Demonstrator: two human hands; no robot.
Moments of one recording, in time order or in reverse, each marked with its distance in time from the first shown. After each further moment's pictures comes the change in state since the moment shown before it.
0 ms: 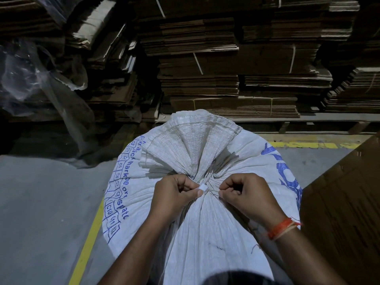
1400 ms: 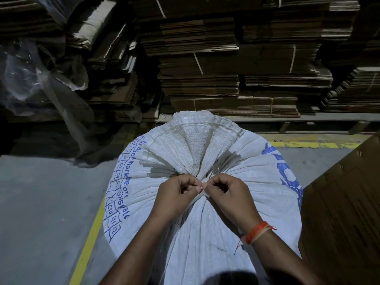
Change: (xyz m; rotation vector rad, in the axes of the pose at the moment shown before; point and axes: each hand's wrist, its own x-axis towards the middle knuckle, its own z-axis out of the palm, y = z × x) left_hand 0.005 -0.011 0.003 0.091 -0.045 0.102; right_hand 0.000 -0.003 0.044 0.214 0.112 0.028
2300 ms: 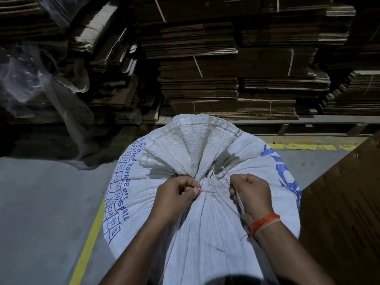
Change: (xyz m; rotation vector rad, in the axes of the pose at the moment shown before) left_hand -0.002 -0.001 -0.002 -0.081 0.006 -0.028; right_hand 0.021 0.017 -0.016 0.455 0.336 0.352
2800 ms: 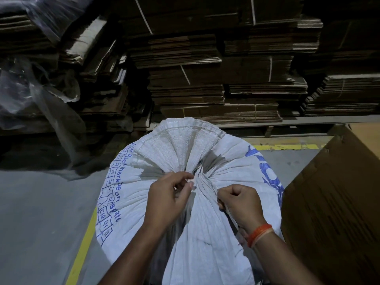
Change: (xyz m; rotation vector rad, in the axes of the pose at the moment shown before) left_hand -0.028 0.028 0.012 0.298 0.236 0.434; right_hand -0.034 0.003 -0.036 -0.209 -0.118 -0.142
